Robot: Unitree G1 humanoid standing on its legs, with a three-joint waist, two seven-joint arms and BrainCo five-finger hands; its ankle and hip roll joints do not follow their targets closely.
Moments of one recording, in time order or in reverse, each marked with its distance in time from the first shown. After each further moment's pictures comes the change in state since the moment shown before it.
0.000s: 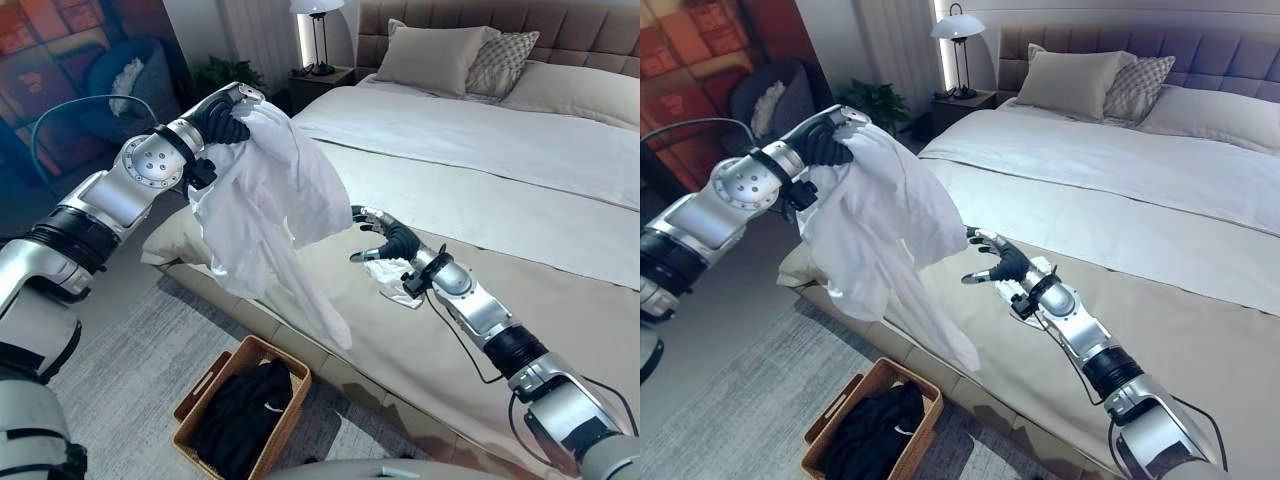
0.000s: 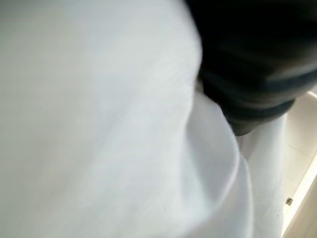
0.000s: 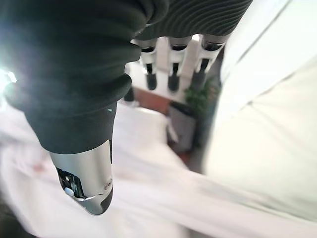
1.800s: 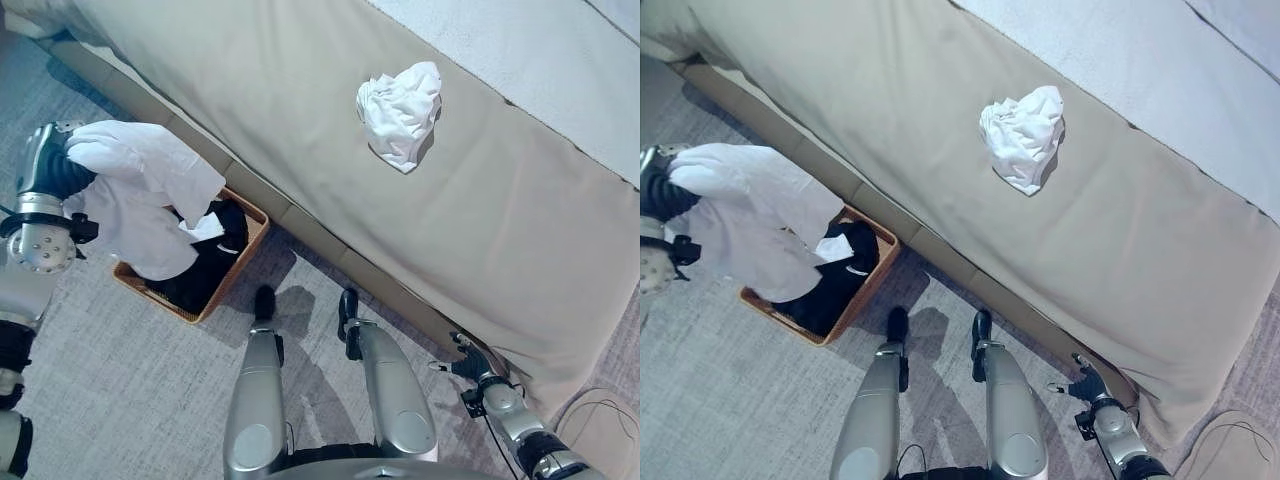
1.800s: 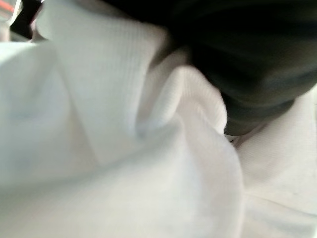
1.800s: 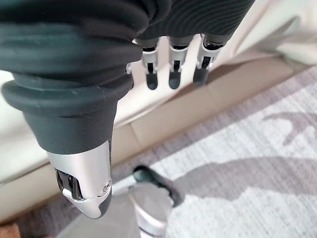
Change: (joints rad) left arm 0.715 0.043 0.721 -0.054 0.417 0.000 0.397; right arm 0.328 0.058 -0.277 0.367 -0.068 -0.039 -0.288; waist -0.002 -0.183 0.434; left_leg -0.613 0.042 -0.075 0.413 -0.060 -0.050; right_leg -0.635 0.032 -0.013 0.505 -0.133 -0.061
